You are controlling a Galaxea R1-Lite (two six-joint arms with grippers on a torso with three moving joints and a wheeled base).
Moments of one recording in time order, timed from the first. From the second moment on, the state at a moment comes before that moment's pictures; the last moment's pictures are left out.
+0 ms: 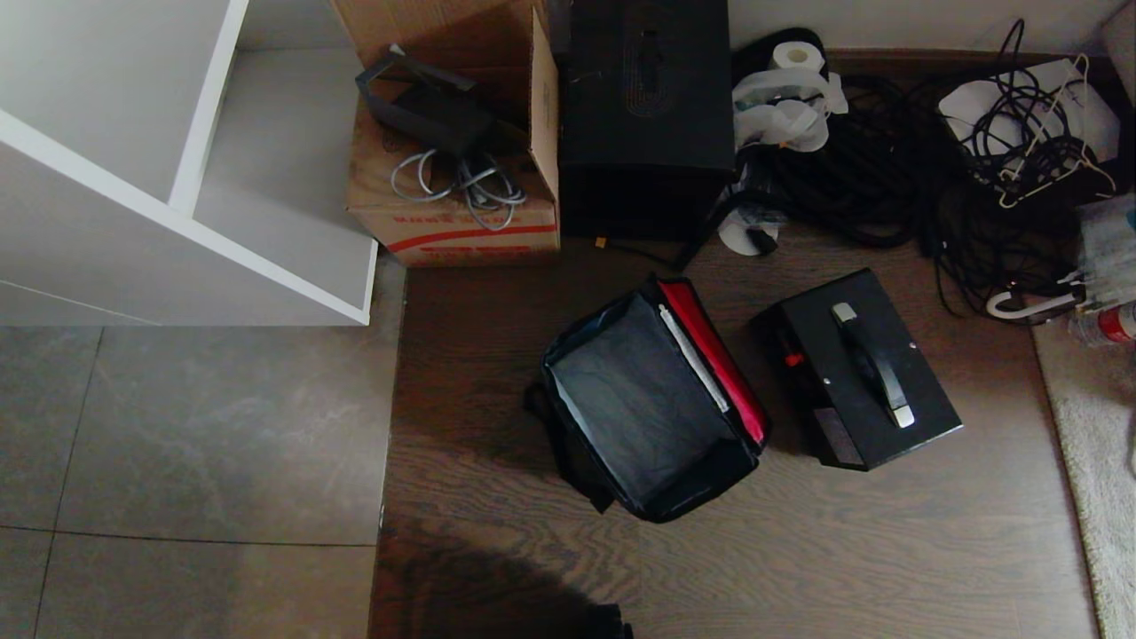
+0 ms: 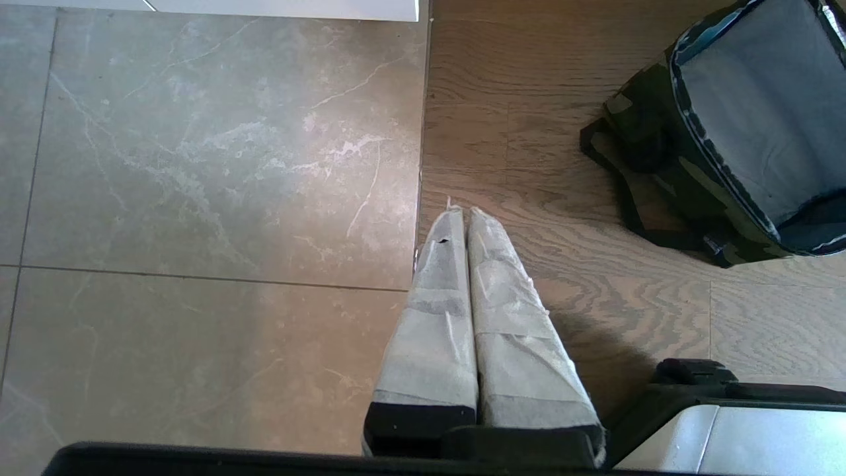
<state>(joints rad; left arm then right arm) 0.00 0.00 0.00 0.00 0.00 0.00 0.00 0.00 0.00 0.01 0.01 -0.05</state>
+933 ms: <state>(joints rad) 0.00 0.00 0.00 0.00 0.00 0.01 0.00 0.00 -0.02 0.02 0.00 -0.04</state>
